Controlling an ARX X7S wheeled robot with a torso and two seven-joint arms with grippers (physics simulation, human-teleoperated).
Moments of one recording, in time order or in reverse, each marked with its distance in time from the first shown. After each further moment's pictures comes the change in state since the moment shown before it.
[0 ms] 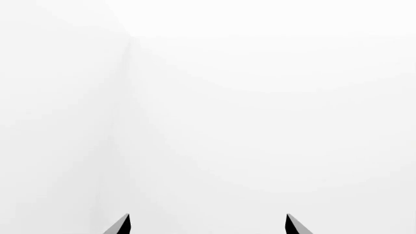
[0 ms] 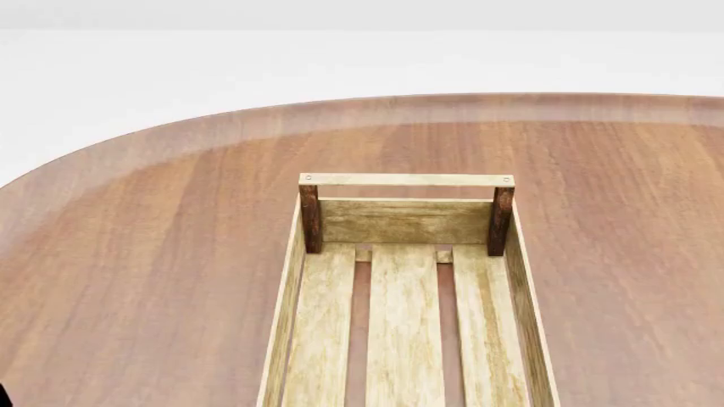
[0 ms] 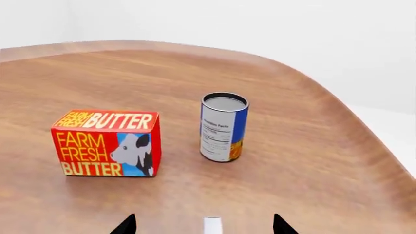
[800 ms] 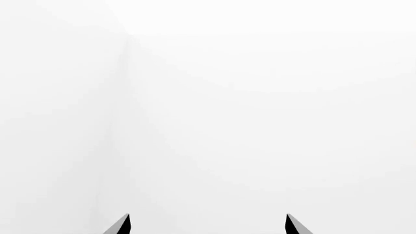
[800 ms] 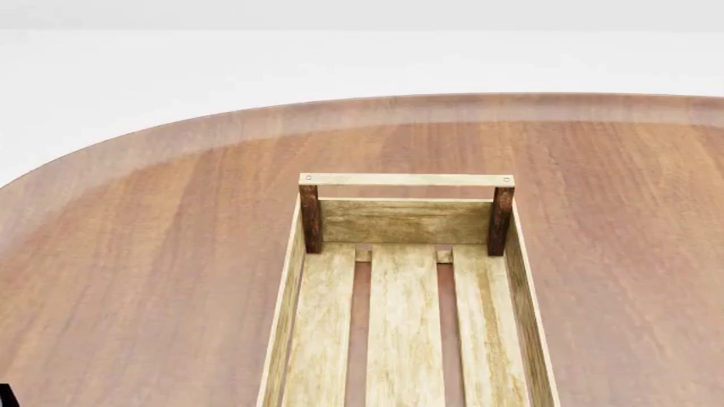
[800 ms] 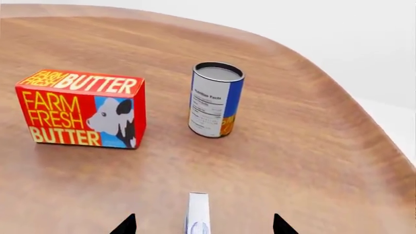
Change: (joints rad) left arm -0.002 -0.005 0.011 0.006 0.007 -0.017 -0.009; right arm 0.042 0.020 0.007 0.148 0.033 0.013 -0.037
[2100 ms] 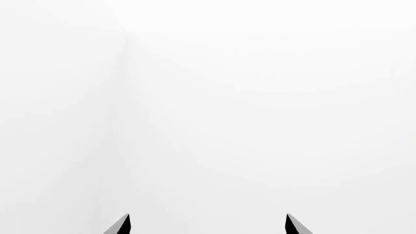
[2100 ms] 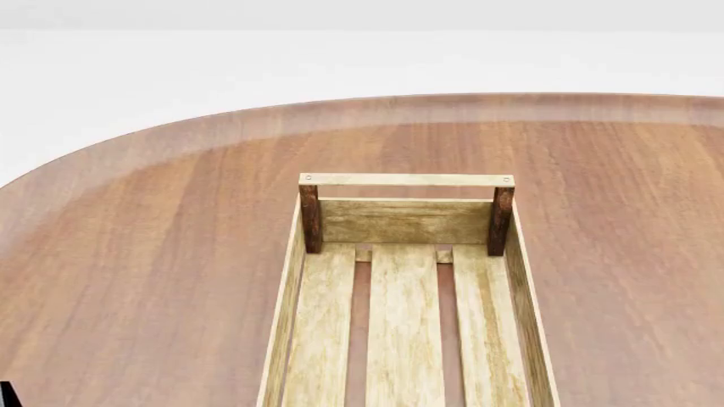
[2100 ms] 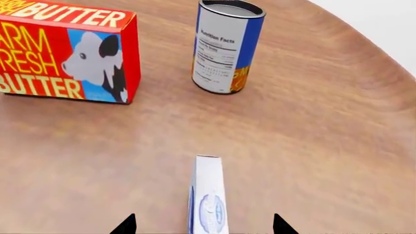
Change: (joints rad) left arm -0.007 -0.010 0.009 -0.001 -0.001 -0.013 -0.017; right arm 0.160 0.032 0.019 0.362 0.076 -0.056 -0.164
